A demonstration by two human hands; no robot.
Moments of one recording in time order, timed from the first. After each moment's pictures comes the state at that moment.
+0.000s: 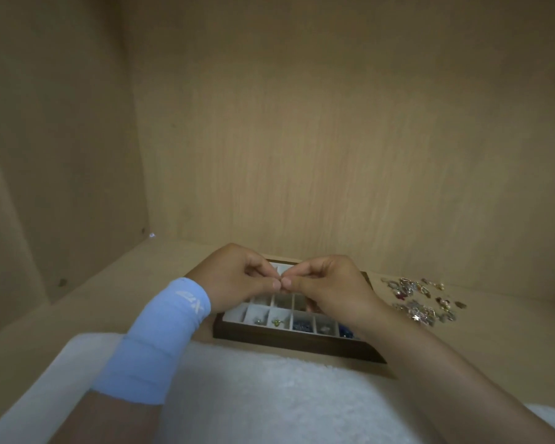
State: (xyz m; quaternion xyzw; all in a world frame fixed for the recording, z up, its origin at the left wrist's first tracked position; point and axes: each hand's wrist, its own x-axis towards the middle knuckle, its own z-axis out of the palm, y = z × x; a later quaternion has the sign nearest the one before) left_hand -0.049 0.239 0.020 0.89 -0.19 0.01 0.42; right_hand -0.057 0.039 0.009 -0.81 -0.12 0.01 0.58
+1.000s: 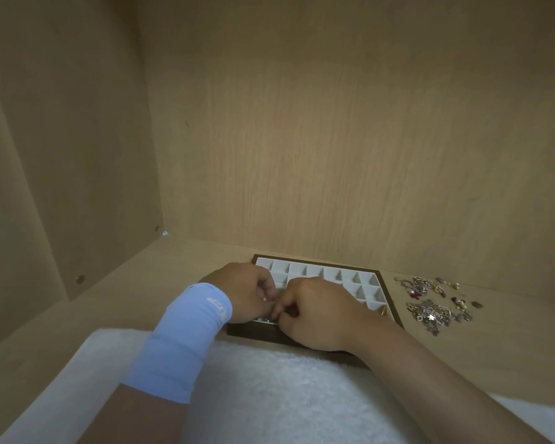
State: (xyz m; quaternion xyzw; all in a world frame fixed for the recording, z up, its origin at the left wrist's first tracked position) left_hand -0.042 0.248 0.000 0.97 -0.11 -0.04 0.22; right_hand -0.063 0.071 -0.005 -0.95 -0.27 -0.01 0.16
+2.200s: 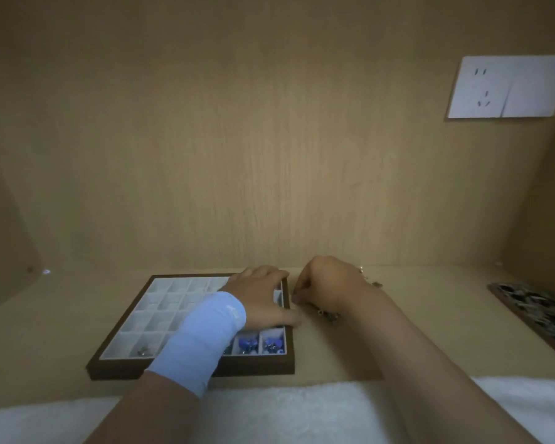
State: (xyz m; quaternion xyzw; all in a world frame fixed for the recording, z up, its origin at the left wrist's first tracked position) left_hand 0.004 0.075 -0.013 0.96 -0.26 -0.06 0.10; right_hand -0.018 -0.096 0.002 -0.99 -0.02 -0.02 0.15
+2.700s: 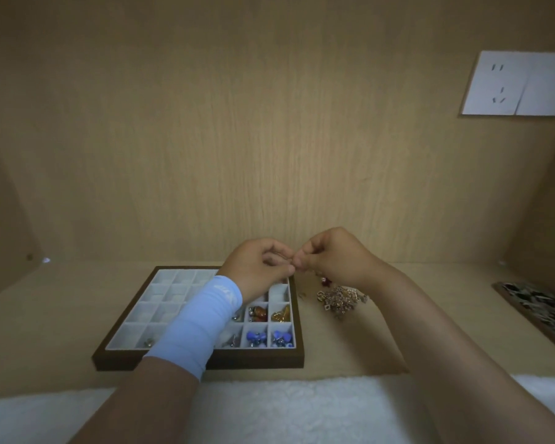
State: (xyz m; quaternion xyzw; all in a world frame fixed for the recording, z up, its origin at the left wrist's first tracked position) left_hand 0.006 0.082 -0.002 0.84 -0.23 0.01 0.49; right_hand -0.017 -0.103 0.018 -0.90 -0.07 -0.06 0.43
